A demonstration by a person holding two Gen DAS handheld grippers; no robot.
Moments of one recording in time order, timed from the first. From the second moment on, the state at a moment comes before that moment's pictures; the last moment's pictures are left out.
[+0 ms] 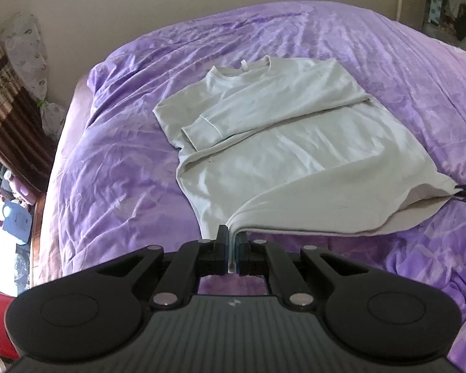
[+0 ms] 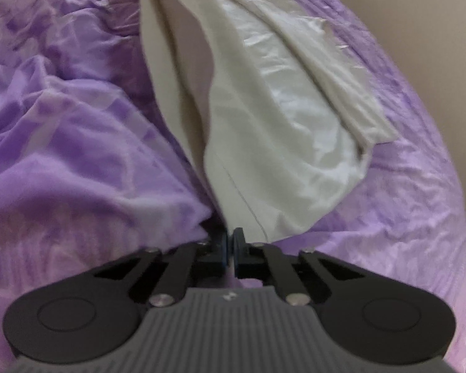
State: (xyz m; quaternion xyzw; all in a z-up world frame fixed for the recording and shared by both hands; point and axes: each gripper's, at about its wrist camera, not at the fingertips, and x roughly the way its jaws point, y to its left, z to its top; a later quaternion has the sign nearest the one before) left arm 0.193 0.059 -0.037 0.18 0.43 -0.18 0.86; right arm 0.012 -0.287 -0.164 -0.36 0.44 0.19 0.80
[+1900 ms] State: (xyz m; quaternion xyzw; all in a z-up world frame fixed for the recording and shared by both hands) left arm 0.602 -0.033 -0.176 0.26 0.41 -0.02 0.88; right arm 0.555 -0.345 -0.201 -0.29 0.39 -0.01 0.87
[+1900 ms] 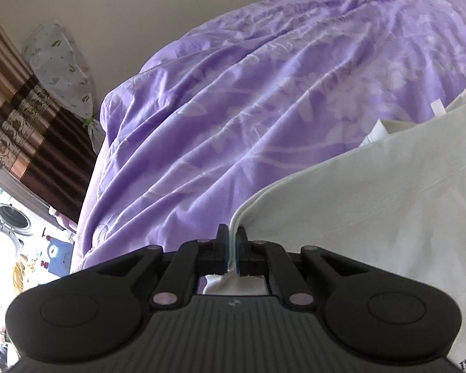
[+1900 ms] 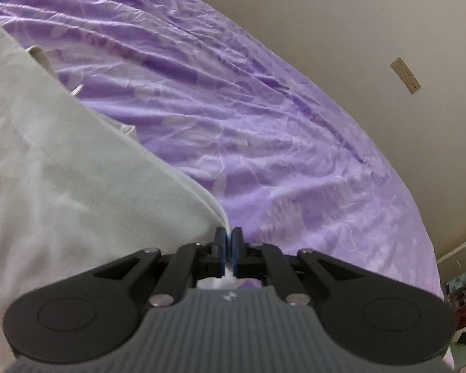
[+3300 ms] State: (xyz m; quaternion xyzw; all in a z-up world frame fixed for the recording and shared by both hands) left arm 0.575 0.036 -0.134 0.14 0.41 0.01 0.90; right arm 0.529 -0.404 -0.157 -0.10 0.35 -0.09 0.92
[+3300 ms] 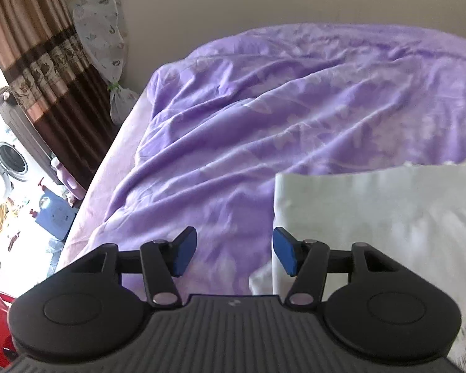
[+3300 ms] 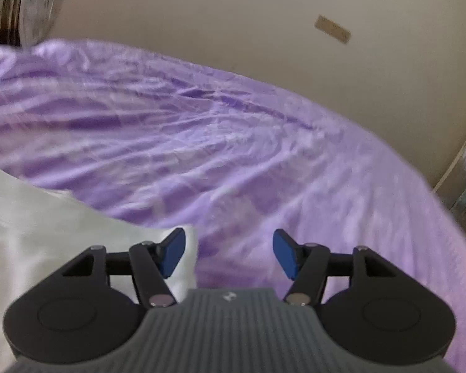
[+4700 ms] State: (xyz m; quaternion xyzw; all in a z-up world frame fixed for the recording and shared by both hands) left arm 0.423 0.076 -0.154 0.09 0.43 0.00 0.90; right arm 0.300 -0.418 -0.216 0.02 0.43 -0.02 0.90
